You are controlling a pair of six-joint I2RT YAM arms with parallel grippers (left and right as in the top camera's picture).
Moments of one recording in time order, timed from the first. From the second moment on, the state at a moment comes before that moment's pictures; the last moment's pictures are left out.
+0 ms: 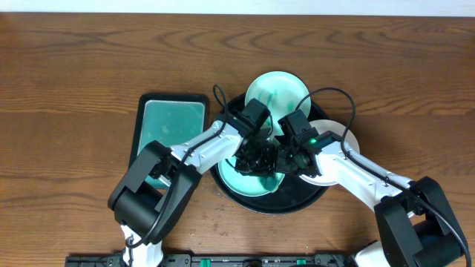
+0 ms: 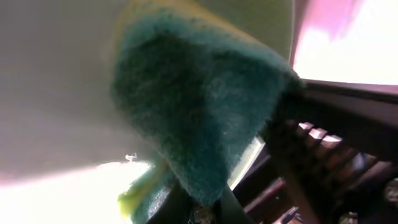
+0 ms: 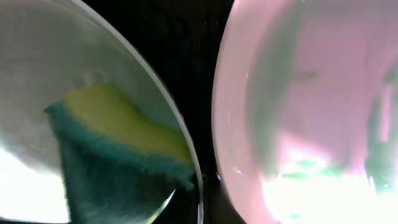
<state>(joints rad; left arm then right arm) -0.67 1.95 1.19 -0.67 0.62 -0.61 0.51 1.65 0.86 -0.56 -0.10 0.64</state>
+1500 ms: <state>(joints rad) -0.61 1.83 1.24 -0.83 0.21 -0.59 0.51 1.65 0.86 -0.56 -0.12 0.65</state>
